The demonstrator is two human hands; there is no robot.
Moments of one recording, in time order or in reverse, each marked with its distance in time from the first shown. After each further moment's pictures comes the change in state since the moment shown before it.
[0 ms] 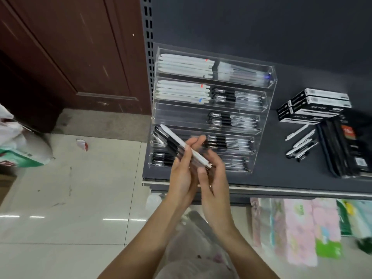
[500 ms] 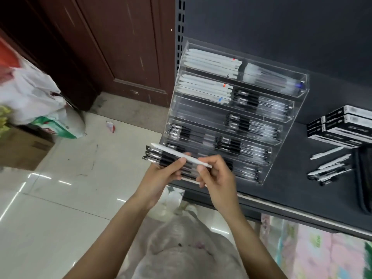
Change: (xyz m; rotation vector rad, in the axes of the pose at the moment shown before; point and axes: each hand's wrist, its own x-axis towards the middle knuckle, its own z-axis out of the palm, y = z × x) left_hand -0.031 0.029 -0.043 0.510 0.182 -0.017; right_hand 0.031 0.023 -0.028 0.036 -0.338 -0.013
